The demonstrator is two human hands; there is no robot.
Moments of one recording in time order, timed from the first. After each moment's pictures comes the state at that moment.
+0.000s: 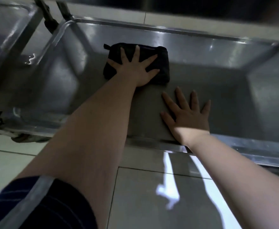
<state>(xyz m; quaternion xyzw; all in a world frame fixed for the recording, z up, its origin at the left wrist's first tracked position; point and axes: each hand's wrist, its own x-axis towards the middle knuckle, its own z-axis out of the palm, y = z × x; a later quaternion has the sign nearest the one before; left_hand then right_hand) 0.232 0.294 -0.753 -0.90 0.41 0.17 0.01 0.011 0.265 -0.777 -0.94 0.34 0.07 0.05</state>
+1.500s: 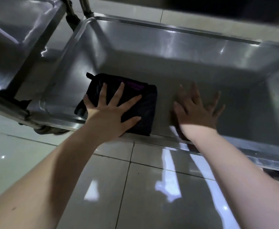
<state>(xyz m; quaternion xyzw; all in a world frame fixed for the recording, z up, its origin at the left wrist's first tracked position) 0.181 0.481 -0.760 -0.91 0.40 0.12 0.06 0.036 0.295 -0.763 -0.90 0.42 0.02 0.15</state>
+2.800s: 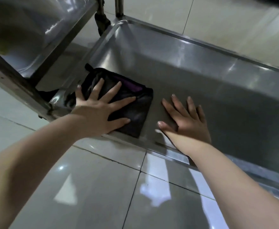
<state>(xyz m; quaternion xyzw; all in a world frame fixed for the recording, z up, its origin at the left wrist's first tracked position) 0.244 0.549 -0.752 -0.90 0.40 0.15 0.07 0.084 0.334 -0.778 -0.97 0.22 0.02 0.11</state>
